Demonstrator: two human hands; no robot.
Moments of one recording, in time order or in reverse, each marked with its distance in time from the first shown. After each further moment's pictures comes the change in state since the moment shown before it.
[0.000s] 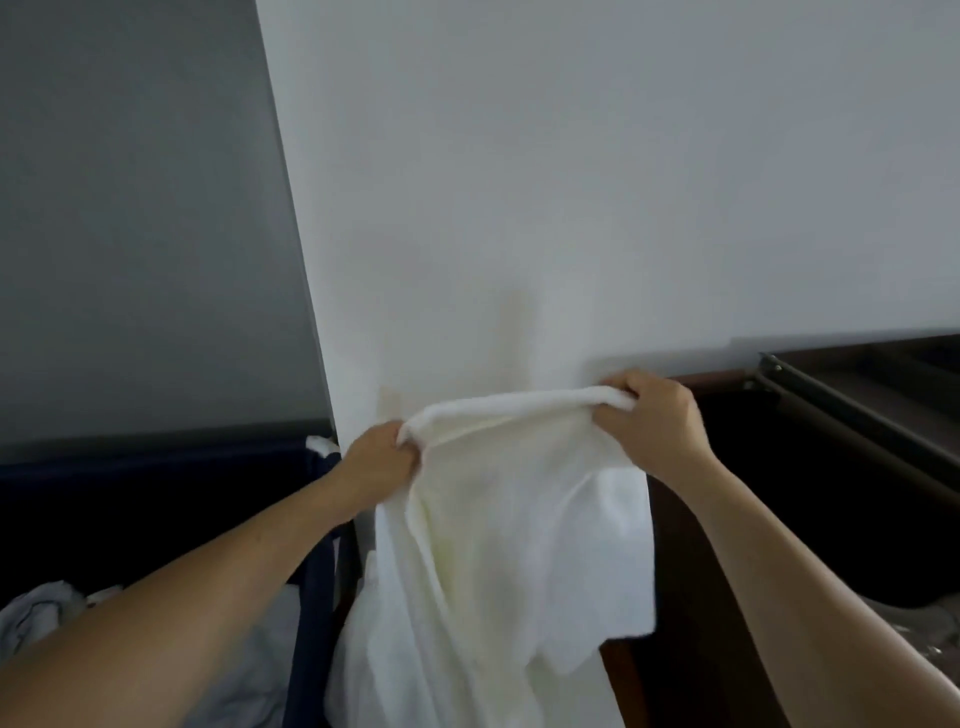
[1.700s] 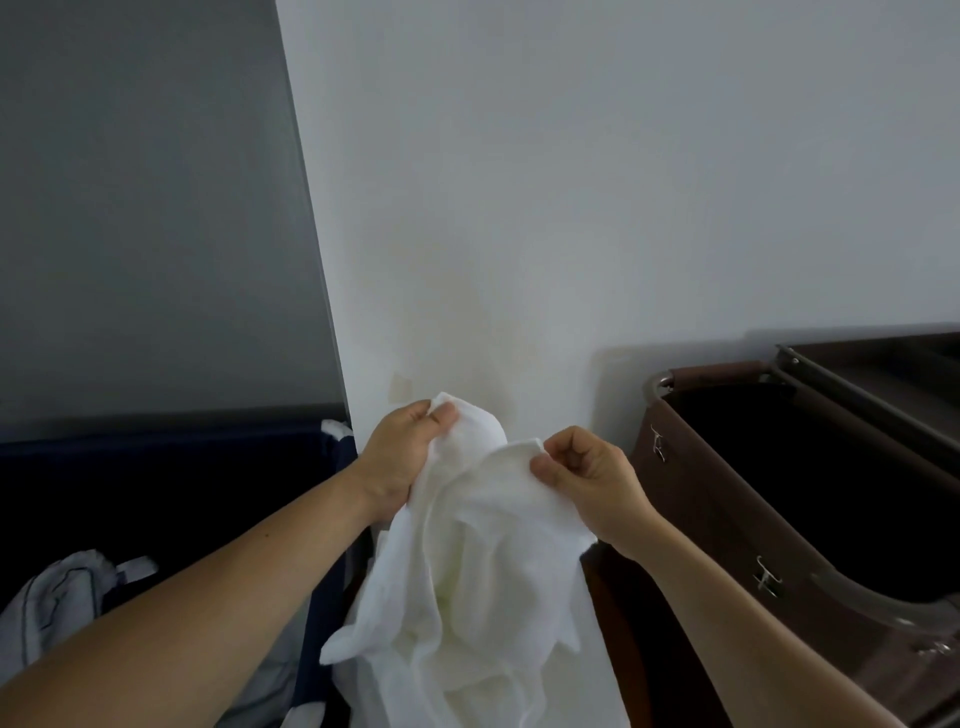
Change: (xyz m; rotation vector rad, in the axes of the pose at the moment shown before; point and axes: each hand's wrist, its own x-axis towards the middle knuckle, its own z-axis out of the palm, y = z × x) left_hand -0.034 0.034 0.011 -0.760 -0.031 -0.085; right_hand -0.065 -0.013 0.051 0.741 -0.317 0.032
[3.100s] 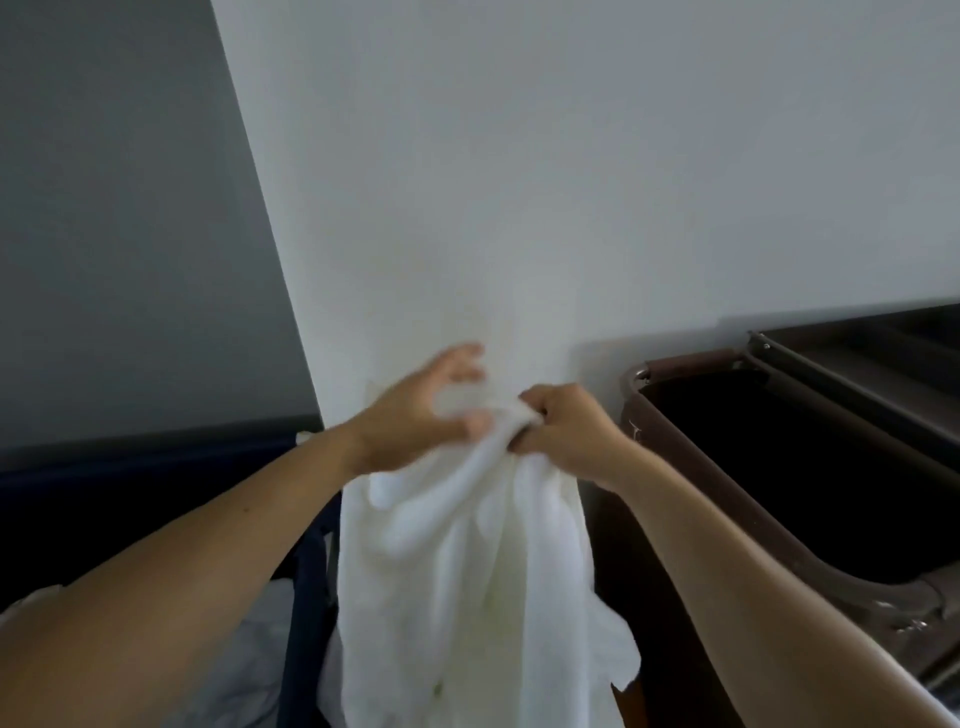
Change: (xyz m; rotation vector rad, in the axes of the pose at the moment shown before) left_hand 0.031 0.041 0.009 0.650 -0.330 0.346; right_hand 0.041 -0.059 -0.012 -0.426 -0.124 0.074
